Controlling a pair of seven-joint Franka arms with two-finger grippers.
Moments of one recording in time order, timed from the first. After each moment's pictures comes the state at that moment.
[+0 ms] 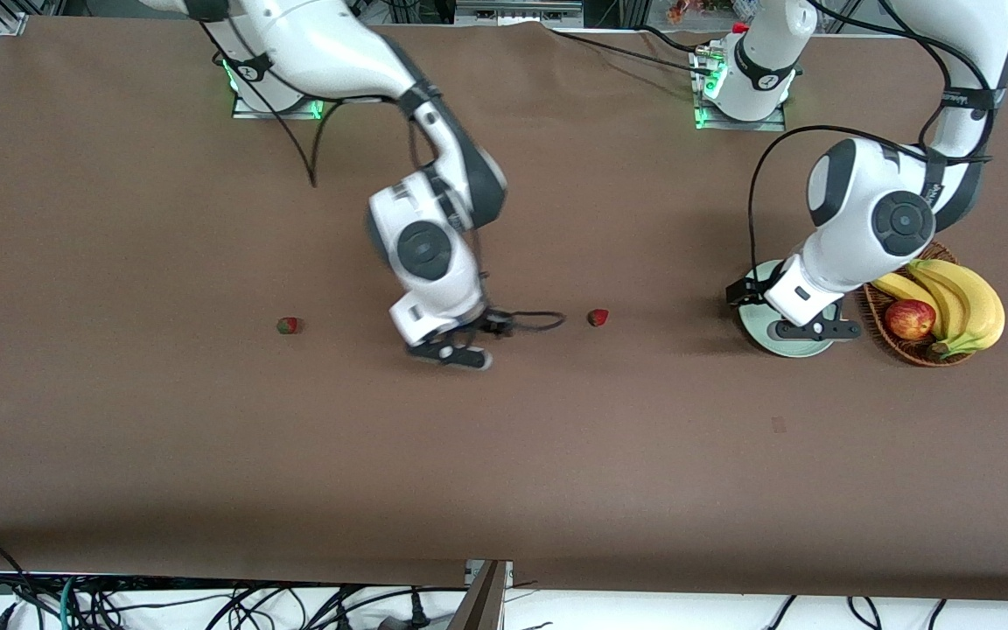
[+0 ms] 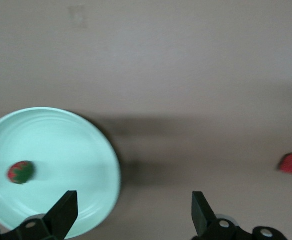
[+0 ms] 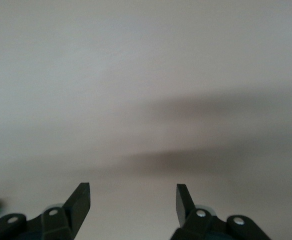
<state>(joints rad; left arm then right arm) -0.01 0.23 -0.18 -2.09 -0.03 2.27 -0.23 0.76 0.79 -0.29 -1.27 0.32 2.01 0.52</state>
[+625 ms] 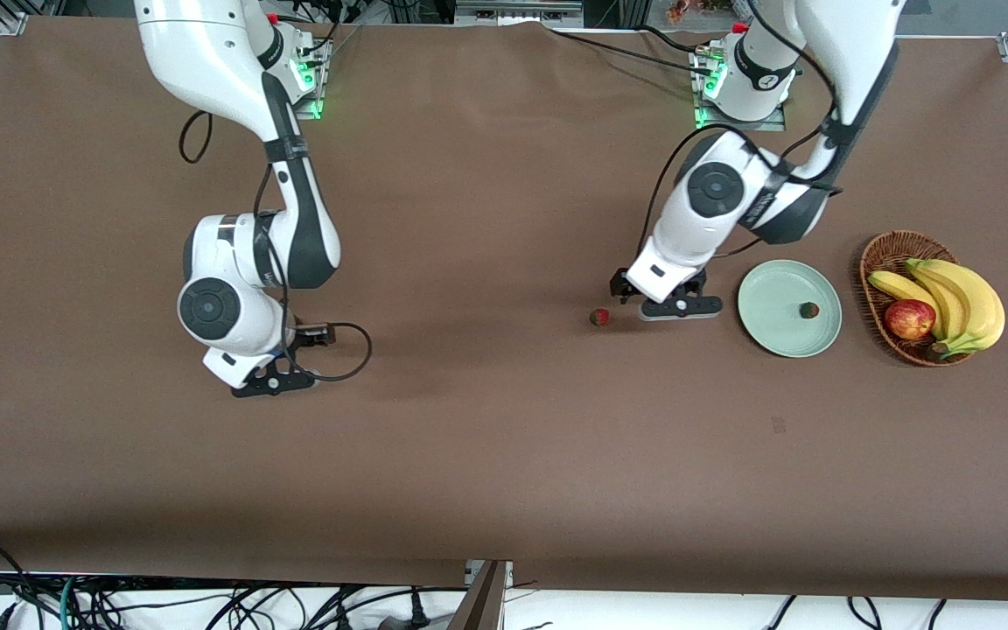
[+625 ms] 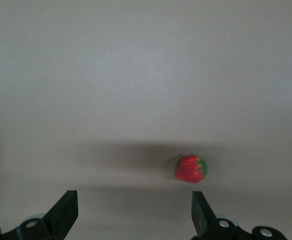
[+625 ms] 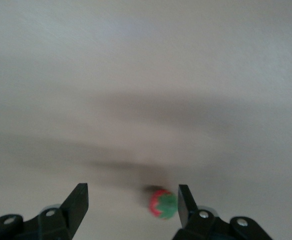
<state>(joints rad) -0.09 0.41 -0.42 -2.08 0.29 2.48 -0.80 0.73 0.64 -0.55 -1.77 0.33 2.17 -0.15</state>
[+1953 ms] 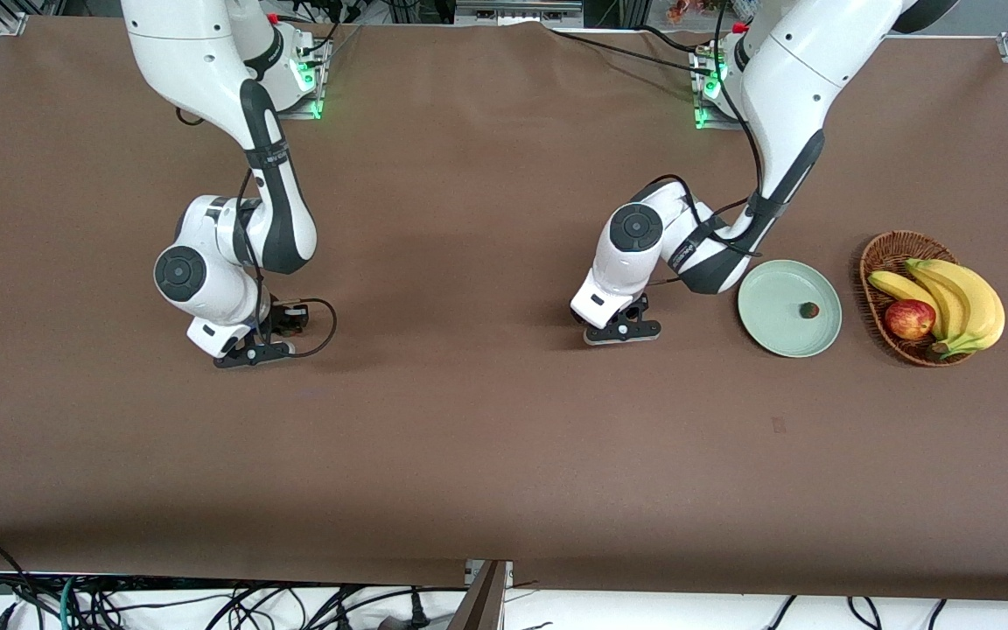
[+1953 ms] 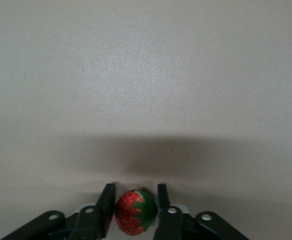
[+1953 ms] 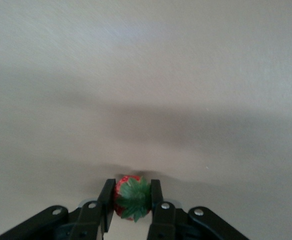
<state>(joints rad) -0.15 0.66 -0.43 -1.89 0.47 2.47 -1.00 0.73 0.58 -0.55 -1.98 0.46 2.37 -0.29</state>
